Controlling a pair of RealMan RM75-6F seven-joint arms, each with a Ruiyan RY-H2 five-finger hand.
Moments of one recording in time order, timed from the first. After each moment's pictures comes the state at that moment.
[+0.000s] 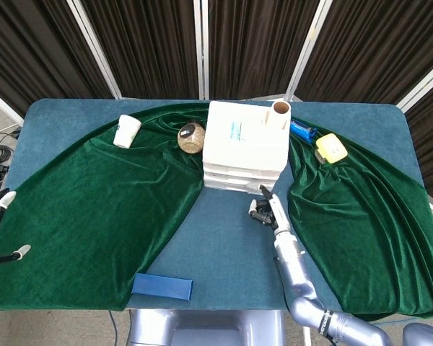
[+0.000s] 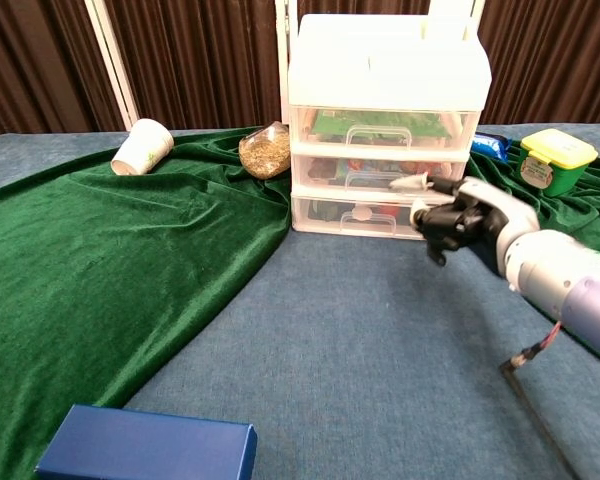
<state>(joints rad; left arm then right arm) -0.11 -1.04 -0.04 -1.59 1.50 1.45 -0.15 0.45 -1.87 0.46 -1.36 -1.14 0.86 0.54</state>
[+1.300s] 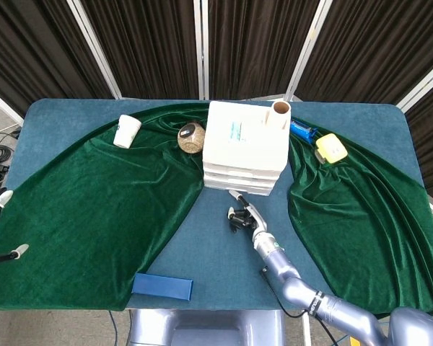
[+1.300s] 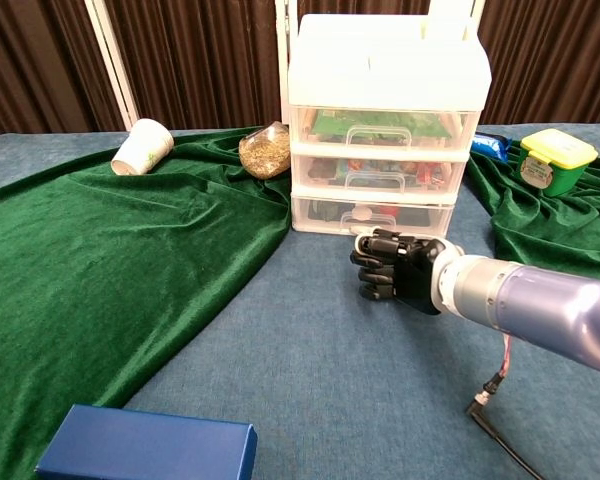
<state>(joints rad) -0.11 -1.04 -0.04 -1.59 1.49 1.44 -0.18 0.59 -1.91 0.54 -1.25 -0.85 0.50 0.78</state>
